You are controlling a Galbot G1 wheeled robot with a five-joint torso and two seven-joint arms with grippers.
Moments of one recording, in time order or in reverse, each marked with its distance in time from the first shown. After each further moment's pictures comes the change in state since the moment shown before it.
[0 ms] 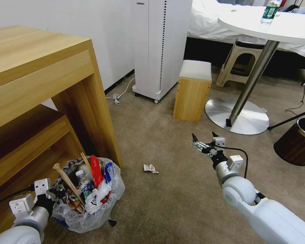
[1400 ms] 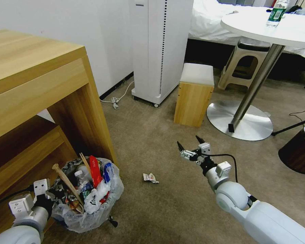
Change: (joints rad) left arm -0.012 -0.002 0.003 0.021 0.005 -0.002 0.000; right arm 0.082 -0.048 -0.232 -0.035 0.055 -0.030 -0.112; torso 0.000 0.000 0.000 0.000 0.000
